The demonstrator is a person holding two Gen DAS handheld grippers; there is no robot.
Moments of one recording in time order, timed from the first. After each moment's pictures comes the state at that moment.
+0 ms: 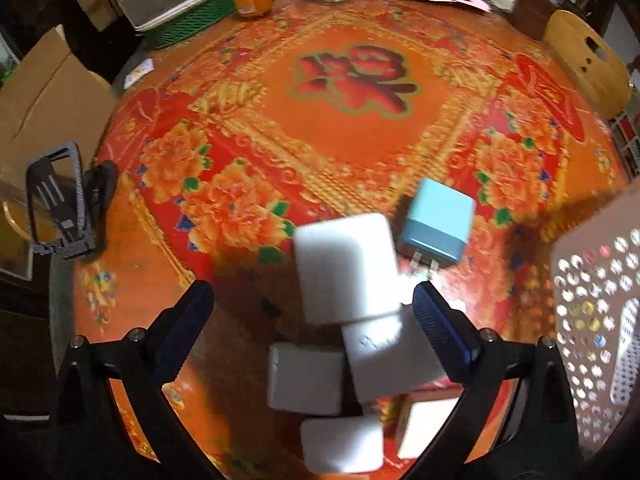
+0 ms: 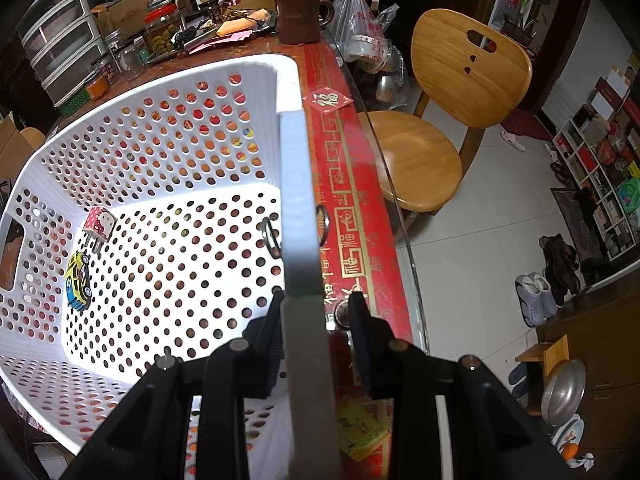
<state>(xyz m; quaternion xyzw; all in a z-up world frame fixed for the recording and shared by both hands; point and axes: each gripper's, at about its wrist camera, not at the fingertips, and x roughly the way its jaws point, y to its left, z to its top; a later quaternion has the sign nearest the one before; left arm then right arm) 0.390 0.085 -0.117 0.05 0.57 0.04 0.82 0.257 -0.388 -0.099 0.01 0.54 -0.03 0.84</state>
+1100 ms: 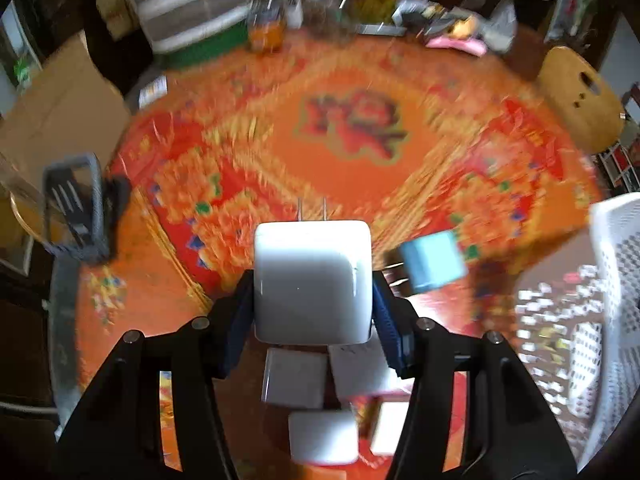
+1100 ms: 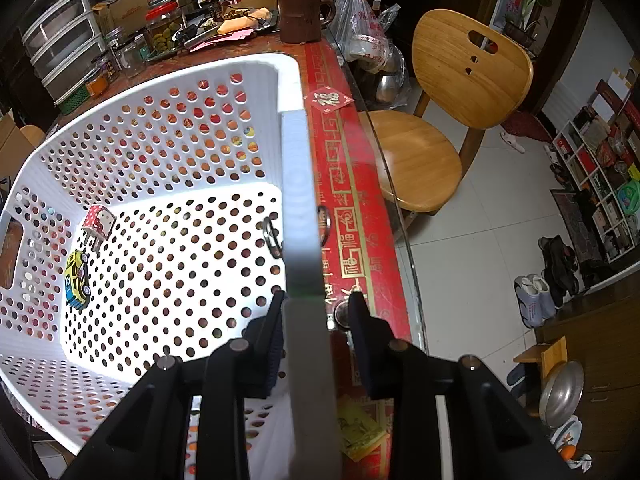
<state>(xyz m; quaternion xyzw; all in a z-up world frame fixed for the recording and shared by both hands) 0.373 0.076 -0.061 0.02 0.52 0.03 0.86 0.259 -0.383 -0.100 0.01 0.54 -0.03 0.84</state>
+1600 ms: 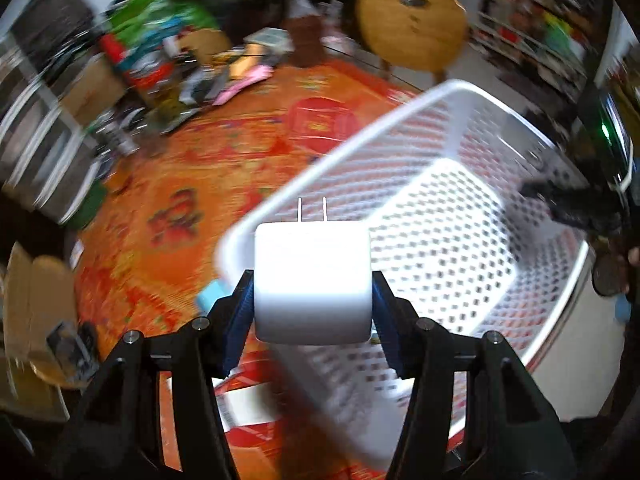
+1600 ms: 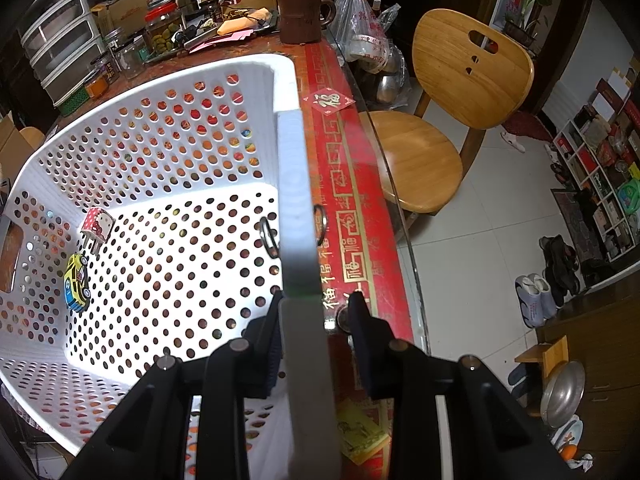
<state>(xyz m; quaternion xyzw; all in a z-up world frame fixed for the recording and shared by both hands) 0.308 -0.156 0.002 0.22 0.48 -0.18 0.83 0.263 -0.383 -0.100 0.01 0.54 -0.03 0.84</state>
